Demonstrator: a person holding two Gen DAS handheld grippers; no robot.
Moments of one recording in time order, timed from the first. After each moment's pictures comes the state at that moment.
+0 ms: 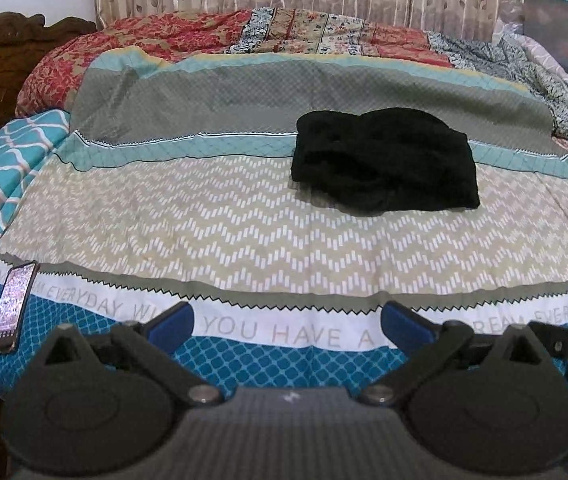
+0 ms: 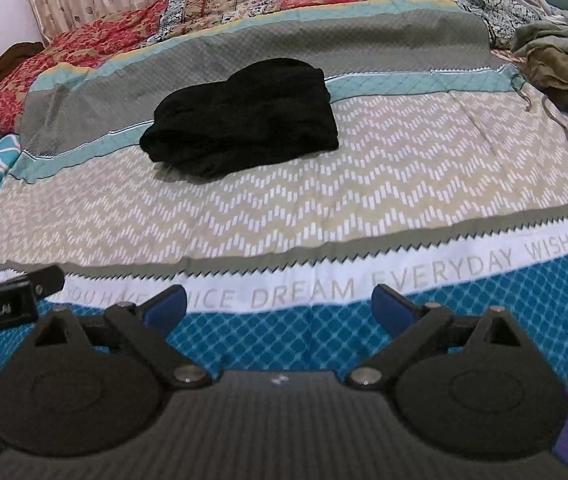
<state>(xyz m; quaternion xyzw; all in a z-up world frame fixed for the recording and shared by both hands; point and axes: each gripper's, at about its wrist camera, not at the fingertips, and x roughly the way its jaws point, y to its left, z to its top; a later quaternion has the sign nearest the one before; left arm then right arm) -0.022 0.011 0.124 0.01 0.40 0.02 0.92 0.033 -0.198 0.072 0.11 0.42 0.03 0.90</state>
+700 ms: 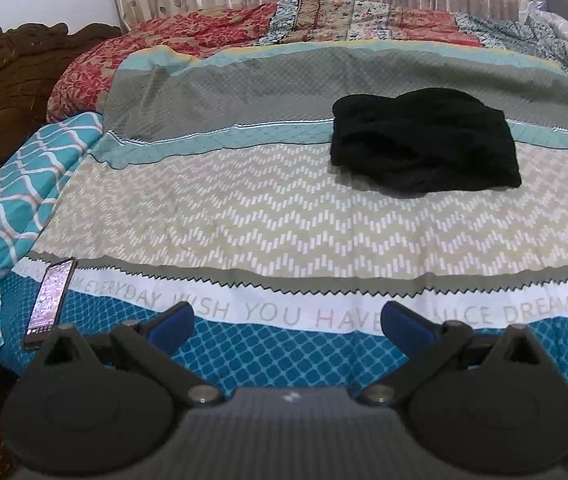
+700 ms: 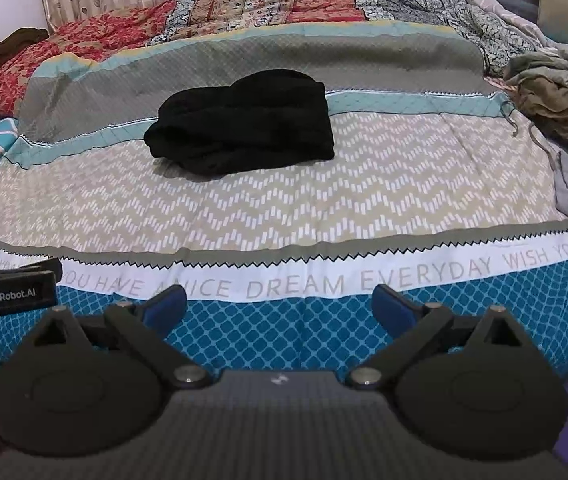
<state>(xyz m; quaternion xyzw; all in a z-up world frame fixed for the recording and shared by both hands) -0.021 0.012 0.111 0.06 0.41 0.08 0.91 0.023 -0.184 0.075 0.06 0.41 0.01 0.91</state>
